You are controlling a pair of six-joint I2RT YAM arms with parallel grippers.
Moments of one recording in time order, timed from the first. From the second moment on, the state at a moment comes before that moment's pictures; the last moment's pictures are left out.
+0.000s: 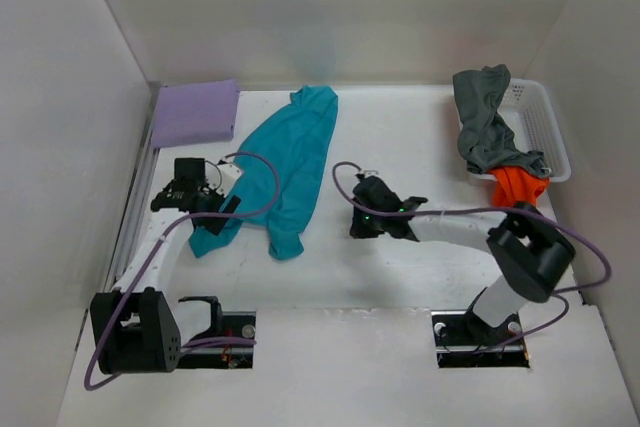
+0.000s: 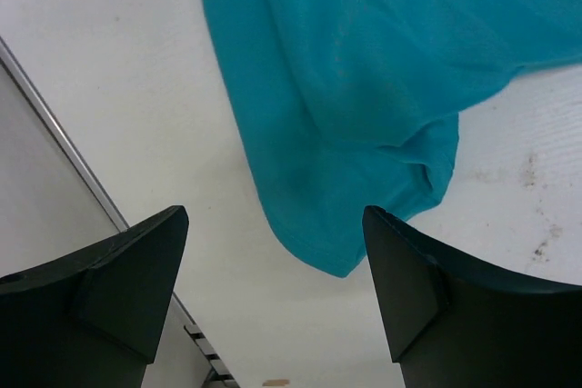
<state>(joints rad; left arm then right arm) 0.02 1.14 0.75 -0.61 -0.03 0.60 0.83 1.64 0.88 -0.16 0.06 0.68</state>
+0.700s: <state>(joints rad) -0.19 1.34 0.65 -0.54 -0.25 0.57 1.13 1.81 1.23 -0.15 0.15 0.60</state>
